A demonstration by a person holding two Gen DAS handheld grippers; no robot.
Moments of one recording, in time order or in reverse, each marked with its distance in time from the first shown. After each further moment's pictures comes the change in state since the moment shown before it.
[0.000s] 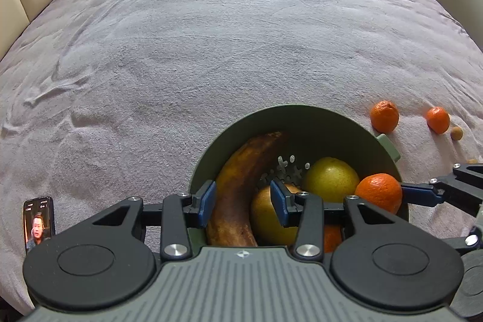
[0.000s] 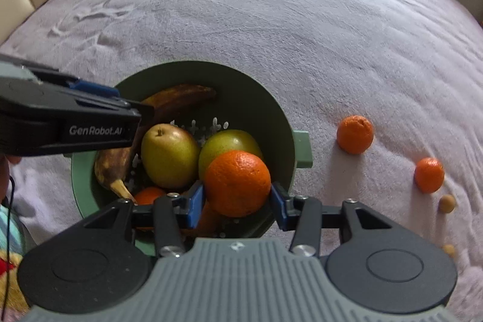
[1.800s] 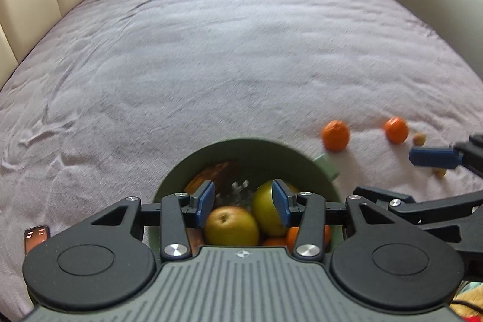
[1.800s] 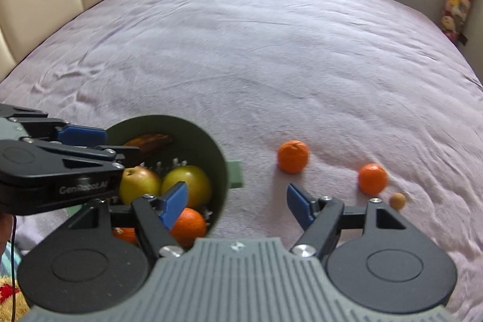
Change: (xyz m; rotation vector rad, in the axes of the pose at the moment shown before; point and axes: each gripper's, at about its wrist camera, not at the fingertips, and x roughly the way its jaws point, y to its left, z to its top) left arm -0.043 -0.049 0.001 0.076 -0.140 -0.039; right arm -0.071 -0.051 -0.021 0.187 -0.190 -0.092
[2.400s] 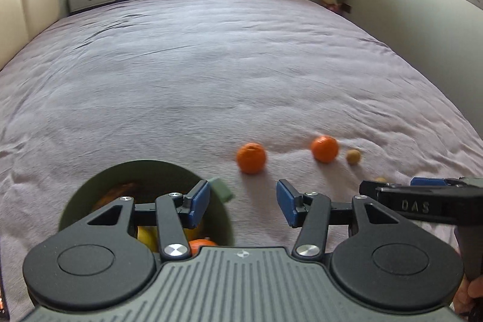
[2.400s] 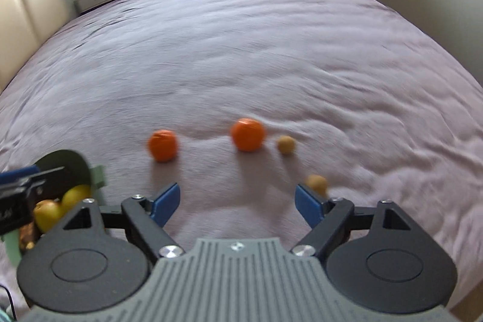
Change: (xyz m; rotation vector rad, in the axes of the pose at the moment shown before) left arm -0.001 -0.085 -0.011 0.049 -0.117 -0.133; right arm -0.015 -0.124 -0.064 0.419 -0.035 -0.209
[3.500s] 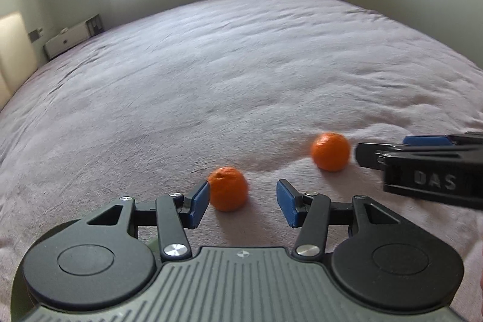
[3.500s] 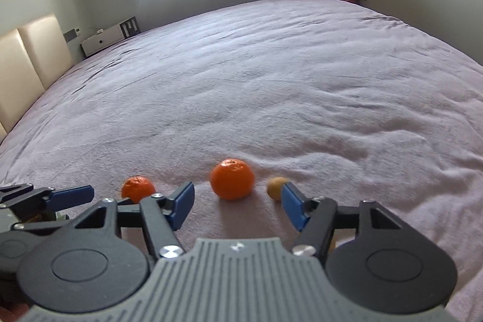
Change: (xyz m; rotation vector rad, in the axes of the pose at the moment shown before) left arm 0.099 -0.047 0.007 0.192 -0.026 0.082; right arm 0.063 -0.022 0.013 0.028 -0.169 0.120
